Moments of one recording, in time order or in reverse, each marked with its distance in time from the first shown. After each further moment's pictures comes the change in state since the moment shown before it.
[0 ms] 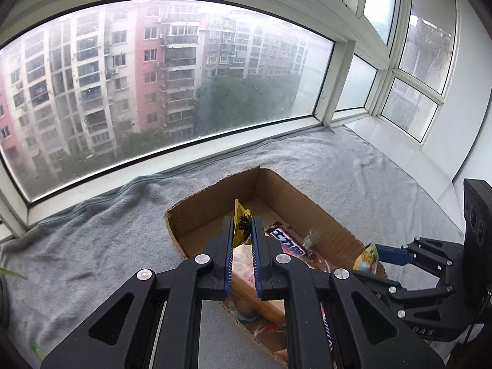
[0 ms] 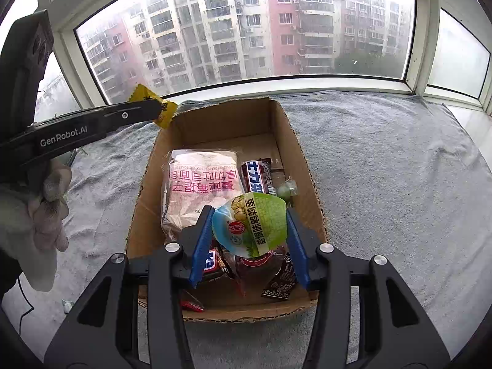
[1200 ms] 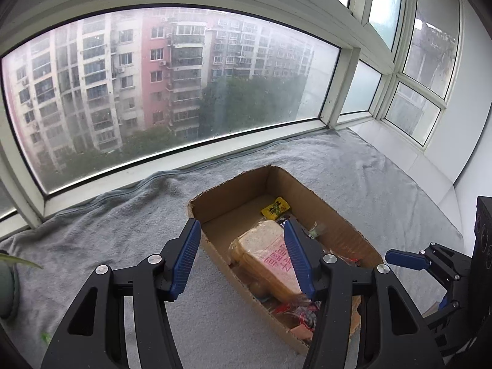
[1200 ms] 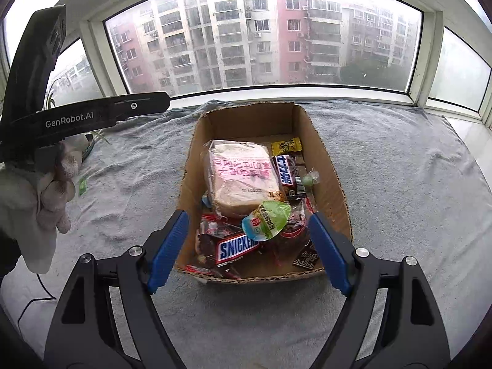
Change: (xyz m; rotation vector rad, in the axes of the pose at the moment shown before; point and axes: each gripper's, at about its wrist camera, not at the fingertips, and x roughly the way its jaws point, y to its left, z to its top) left arm -0.042 0.020 -0.010 -0.027 -0.007 0.023; right arm -0.043 0.042 -0.020 -0.053 -0.029 0.015
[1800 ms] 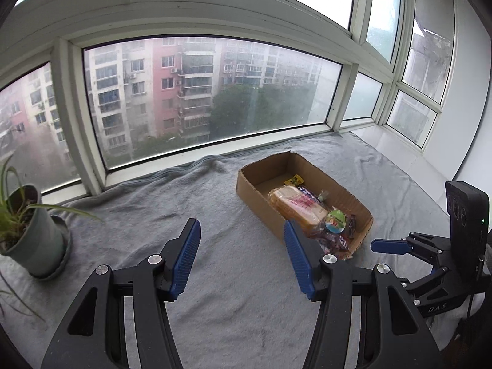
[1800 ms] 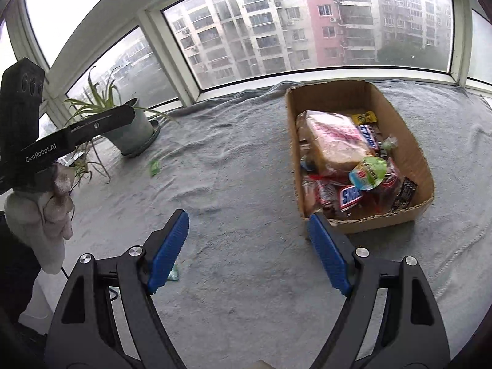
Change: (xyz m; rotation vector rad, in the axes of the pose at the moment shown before) left arm -0.122 0.047 -0.058 -0.016 -0.038 0.049; right arm -0.028 0.077 -0.034 0.022 0.048 0.241
